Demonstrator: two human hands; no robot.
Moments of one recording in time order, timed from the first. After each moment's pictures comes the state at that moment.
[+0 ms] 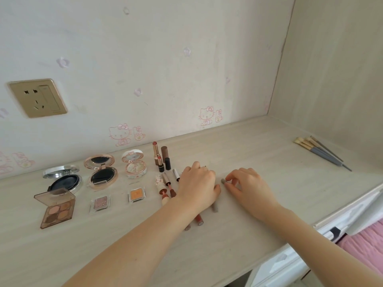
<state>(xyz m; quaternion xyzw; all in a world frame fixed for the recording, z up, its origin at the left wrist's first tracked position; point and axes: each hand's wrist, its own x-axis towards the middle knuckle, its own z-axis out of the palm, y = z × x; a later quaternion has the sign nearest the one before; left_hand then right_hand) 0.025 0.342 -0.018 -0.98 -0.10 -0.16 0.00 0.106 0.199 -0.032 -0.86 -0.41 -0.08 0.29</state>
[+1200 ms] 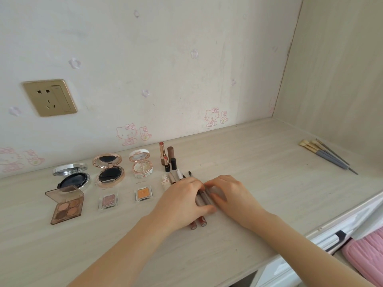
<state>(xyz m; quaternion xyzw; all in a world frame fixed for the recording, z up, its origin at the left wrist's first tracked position) -0.038 0.363 -0.018 -0.97 -0.10 -0.16 -0.16 0.073 0.228 -0.031 -0.79 -0.53 -0.03 0.32</state>
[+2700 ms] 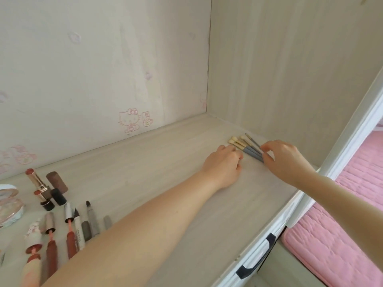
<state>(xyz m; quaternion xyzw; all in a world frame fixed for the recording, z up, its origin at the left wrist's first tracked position) 0.253 0.198 -0.022 -0.98 0.09 -0.11 -0.15 0.311 0.018 -0.012 -0.95 -0.23 -0.13 0.18</state>
